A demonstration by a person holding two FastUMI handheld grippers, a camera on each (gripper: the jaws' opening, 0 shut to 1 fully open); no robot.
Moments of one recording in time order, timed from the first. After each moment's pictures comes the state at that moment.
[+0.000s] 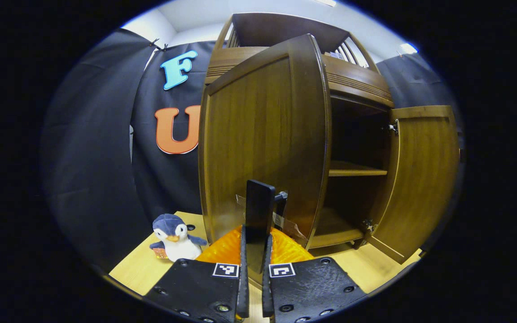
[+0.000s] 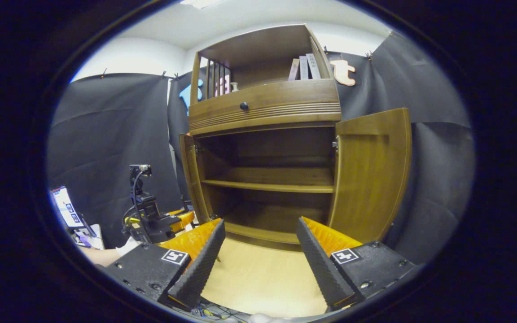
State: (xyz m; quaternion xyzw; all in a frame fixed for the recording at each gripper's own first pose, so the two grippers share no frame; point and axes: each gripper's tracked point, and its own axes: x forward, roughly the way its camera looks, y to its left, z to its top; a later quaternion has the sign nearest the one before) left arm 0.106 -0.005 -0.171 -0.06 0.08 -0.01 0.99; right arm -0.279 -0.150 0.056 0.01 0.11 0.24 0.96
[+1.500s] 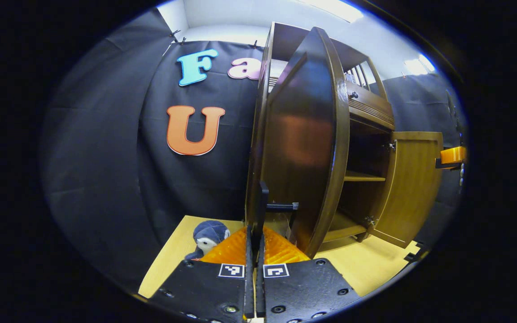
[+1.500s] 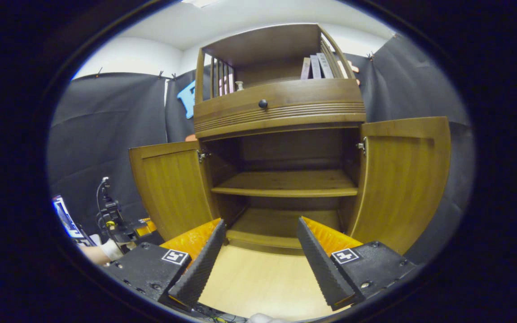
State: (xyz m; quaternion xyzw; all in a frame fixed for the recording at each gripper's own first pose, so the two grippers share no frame) left arm 0.075 0.150 -0.182 -0.09 0.05 -0.09 0.99; right arm -0.273 -0.069 0.061 0.01 0.10 0.21 0.97
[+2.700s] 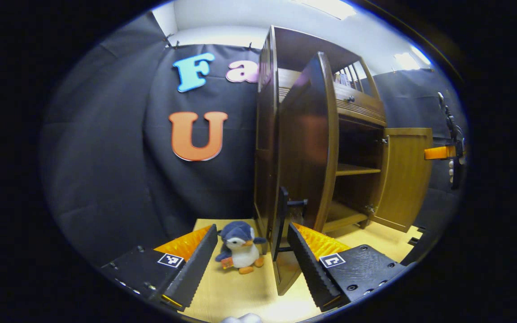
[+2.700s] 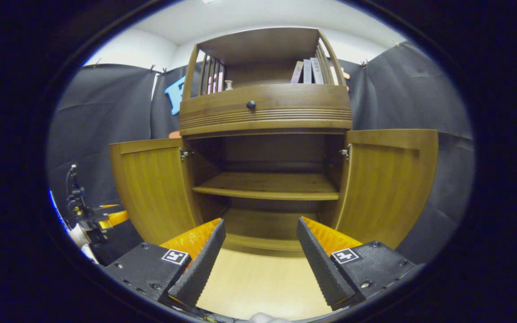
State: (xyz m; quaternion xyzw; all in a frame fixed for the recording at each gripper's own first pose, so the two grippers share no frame) left arm 0.029 0.219 -0.149 -0.04 0.05 -0.06 1.00; right arm -0.266 -0.083 0.065 -0.01 0.09 0.15 0.99
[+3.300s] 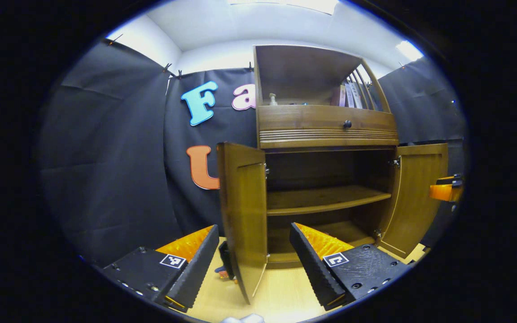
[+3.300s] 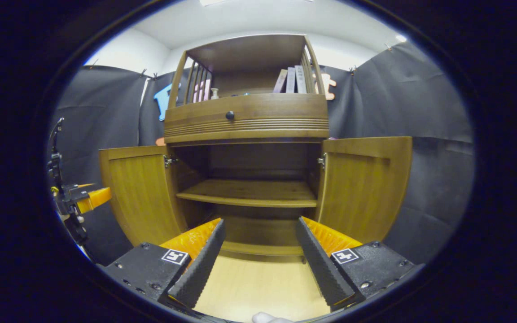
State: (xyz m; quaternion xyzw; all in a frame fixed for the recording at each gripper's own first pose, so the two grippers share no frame) left arm 0.010 0.104 -0.033 -0.02 0.02 0.01 1.00; right arm -0.263 -0.127 0.076 0.00 0.07 0.11 0.99
